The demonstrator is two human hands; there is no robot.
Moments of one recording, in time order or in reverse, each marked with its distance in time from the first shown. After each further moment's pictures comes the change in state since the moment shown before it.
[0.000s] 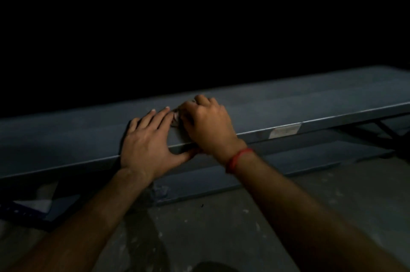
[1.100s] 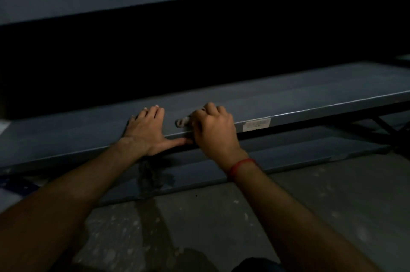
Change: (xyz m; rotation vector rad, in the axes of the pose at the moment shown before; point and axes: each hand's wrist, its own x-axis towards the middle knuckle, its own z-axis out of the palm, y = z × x) left_hand 0.018 0.027 -0.028 0.067 -0.303 -0.098; right_hand -0.052 0.043 -0.036 0.067 0.051 0.076
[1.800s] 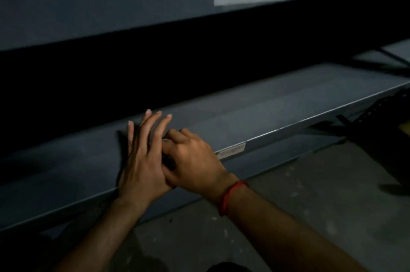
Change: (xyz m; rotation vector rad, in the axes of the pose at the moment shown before) left_hand 0.030 0.076 0.008 -0.534 0.465 0.405; right_hand 0.028 0.025 -0.010 0.143 -0.184 -0.152
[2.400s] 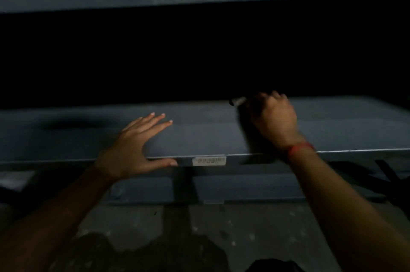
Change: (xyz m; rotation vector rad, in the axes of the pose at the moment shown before) left_hand 0.000 -0.004 0.014 0.201 -0.247 -0.142; right_hand 0.018 0.230 -0.084 -0.318 0.028 0.303
